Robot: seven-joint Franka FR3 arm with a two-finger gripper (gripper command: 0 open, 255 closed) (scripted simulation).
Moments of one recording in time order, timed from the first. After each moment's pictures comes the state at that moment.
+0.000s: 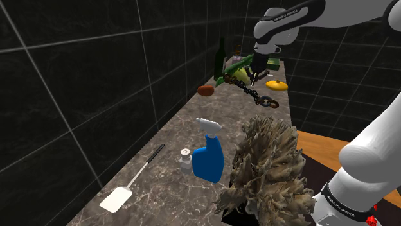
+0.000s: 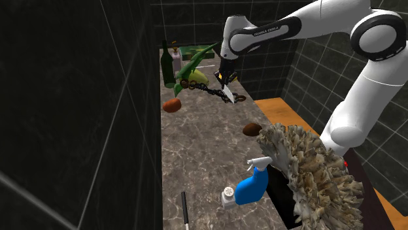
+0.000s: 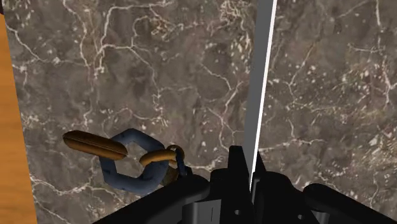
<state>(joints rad) -0.37 -0.01 0.02 -1.99 0.08 2.04 0.70</state>
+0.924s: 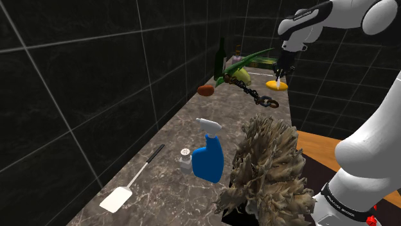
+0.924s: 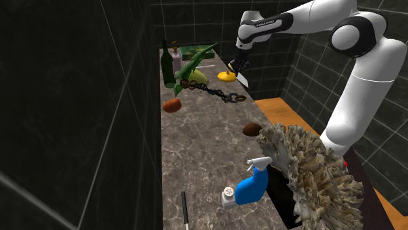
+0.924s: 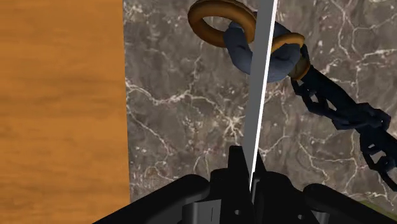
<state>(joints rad) -0.54 0.12 -0.13 -1.83 0.11 1.98 0.37</state>
